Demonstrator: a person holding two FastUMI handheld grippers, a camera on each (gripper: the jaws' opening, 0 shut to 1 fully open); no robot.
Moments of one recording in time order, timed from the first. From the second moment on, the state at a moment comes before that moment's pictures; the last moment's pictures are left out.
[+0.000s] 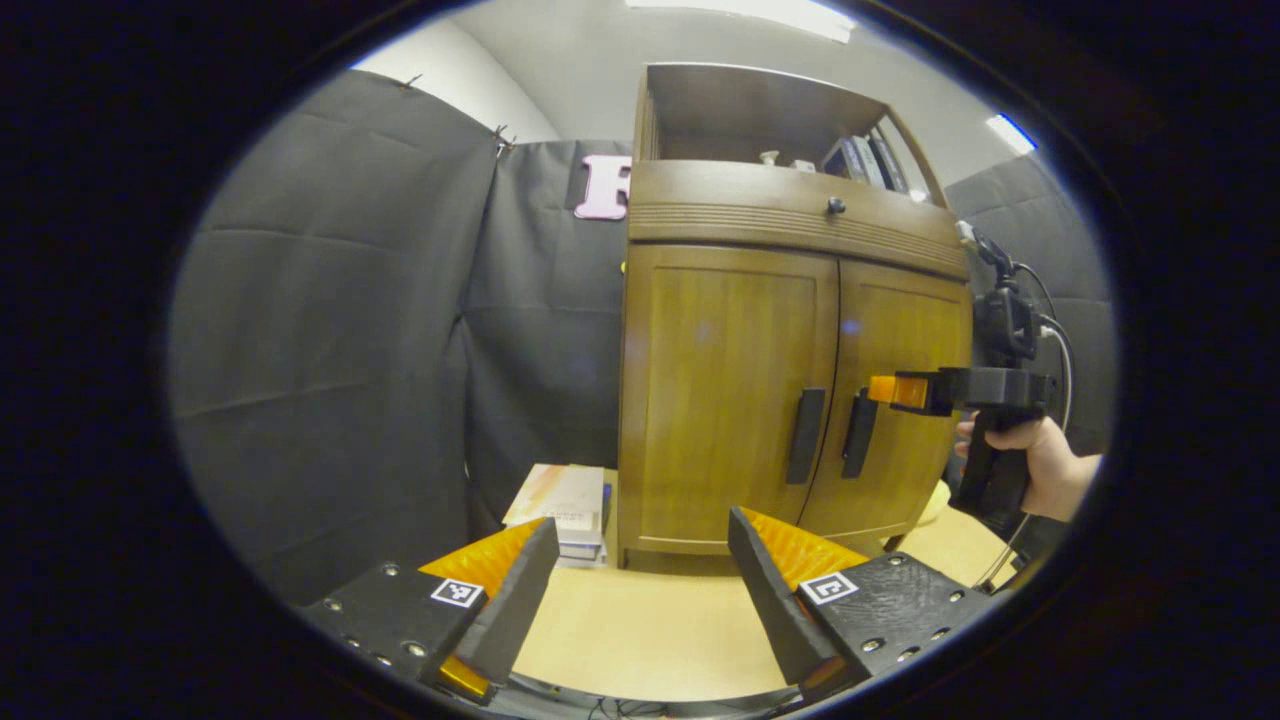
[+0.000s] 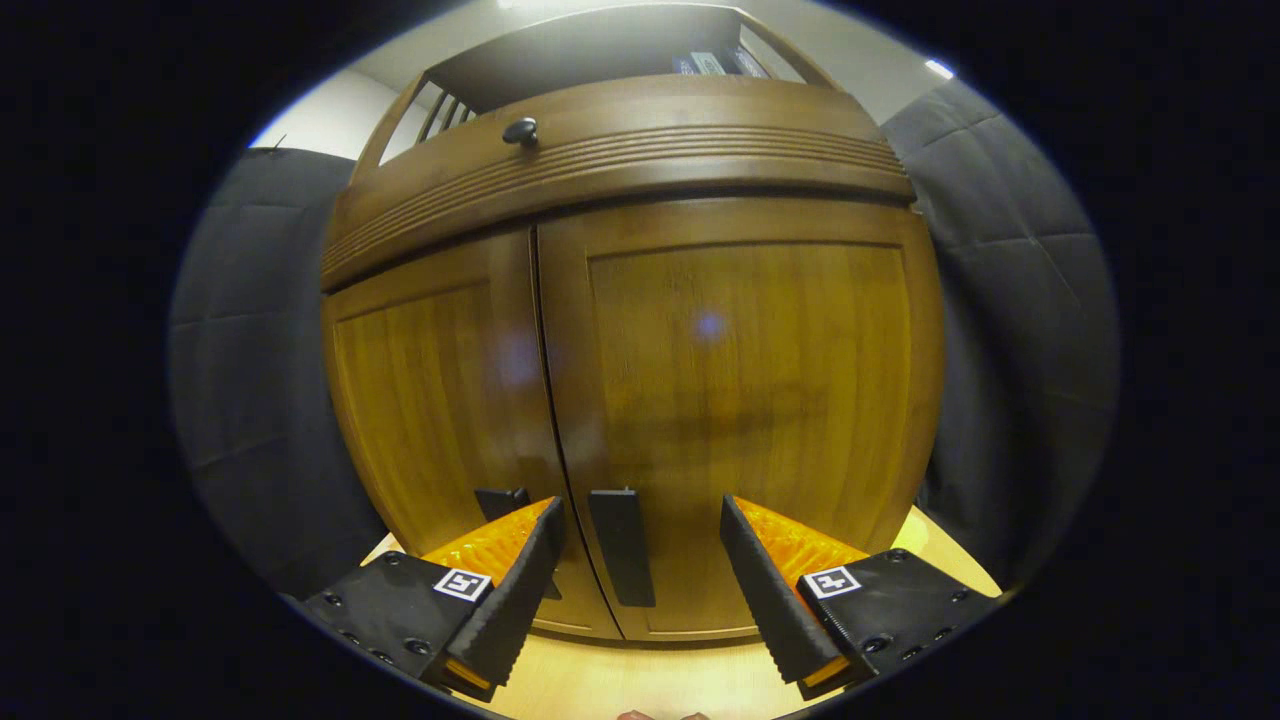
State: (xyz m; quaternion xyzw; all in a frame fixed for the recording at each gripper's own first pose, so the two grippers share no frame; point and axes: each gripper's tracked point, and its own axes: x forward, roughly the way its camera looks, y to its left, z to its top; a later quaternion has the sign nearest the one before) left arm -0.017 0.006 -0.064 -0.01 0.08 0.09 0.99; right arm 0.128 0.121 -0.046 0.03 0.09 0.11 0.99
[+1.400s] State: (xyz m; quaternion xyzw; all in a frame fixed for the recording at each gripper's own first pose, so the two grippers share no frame) left arm -0.018 0.009 -0.081 -0.05 0.09 0.08 0.99; right arm 0.162 0.145 -0.083 0.00 0.14 0.13 0.98
